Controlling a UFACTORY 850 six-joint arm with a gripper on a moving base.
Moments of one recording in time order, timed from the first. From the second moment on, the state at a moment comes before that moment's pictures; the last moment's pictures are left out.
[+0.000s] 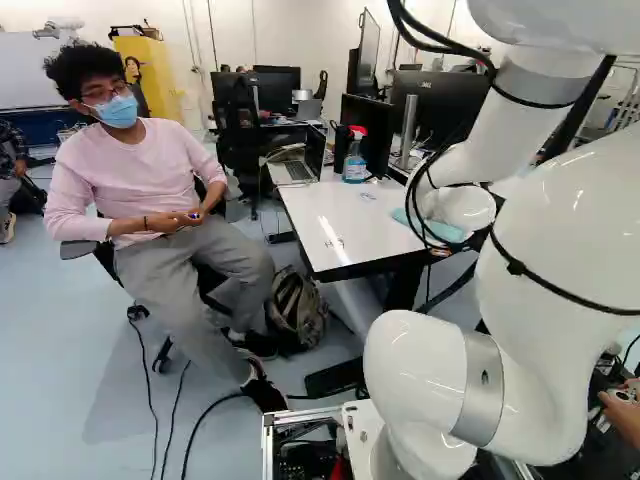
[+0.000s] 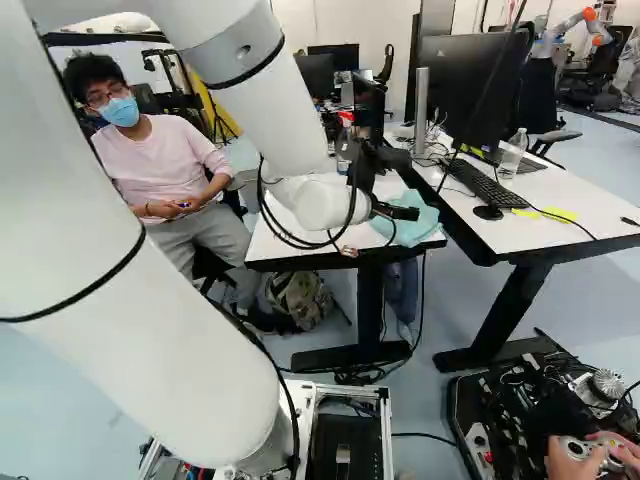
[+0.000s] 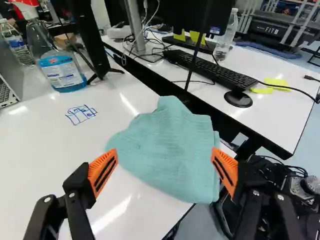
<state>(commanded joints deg) -29.9 2.7 -25.1 0.0 33.1 0.0</state>
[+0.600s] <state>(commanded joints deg) -30.6 -4.3 -32.3 0.0 27.6 0.0</state>
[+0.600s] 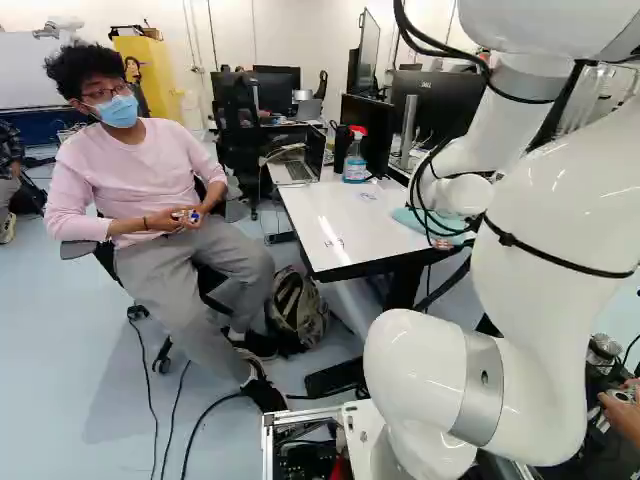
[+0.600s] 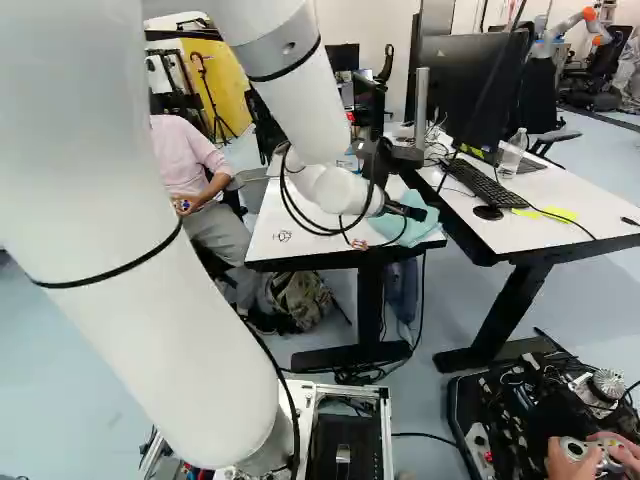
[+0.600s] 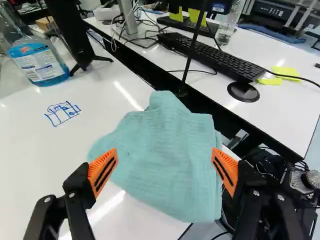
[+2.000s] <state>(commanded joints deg) -31.1 -11.9 -40.8 0.0 18.6 0.0</state>
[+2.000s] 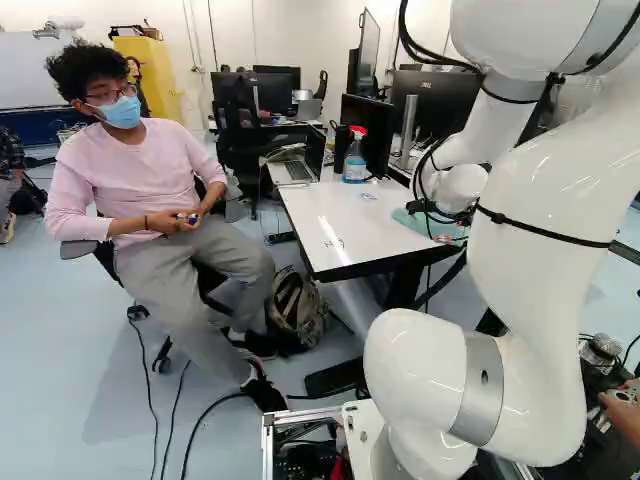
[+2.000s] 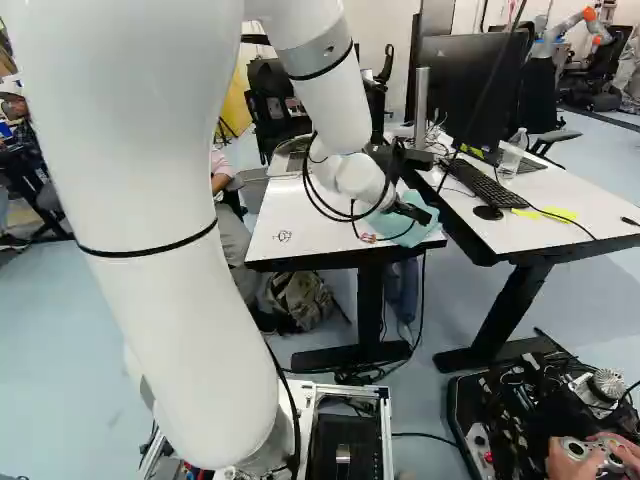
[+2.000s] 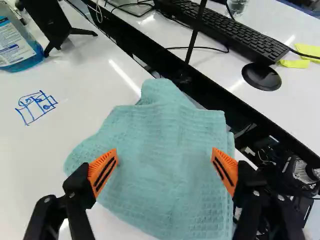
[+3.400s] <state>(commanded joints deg) -31.0 -11.1 -40.8 0.0 18.6 0.0</state>
